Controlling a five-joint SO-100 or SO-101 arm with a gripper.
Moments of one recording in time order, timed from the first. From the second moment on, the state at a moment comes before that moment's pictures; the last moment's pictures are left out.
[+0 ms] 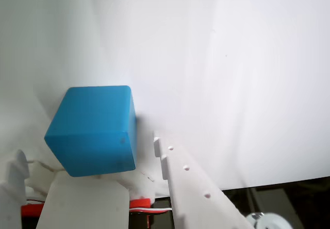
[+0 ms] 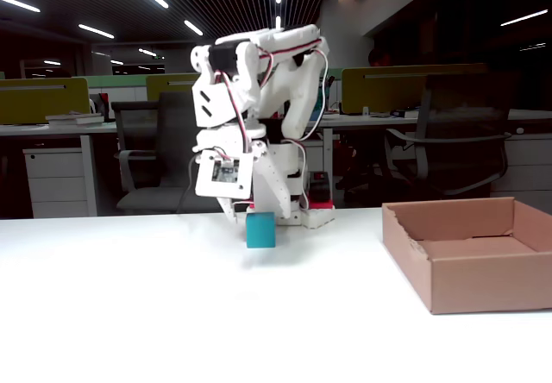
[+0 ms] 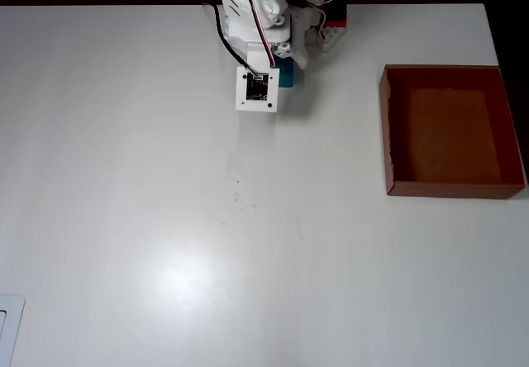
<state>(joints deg) 31.8 129.9 146.9 72.6 -91.9</state>
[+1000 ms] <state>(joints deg) 32.3 123.8 148.3 66.8 -91.8</state>
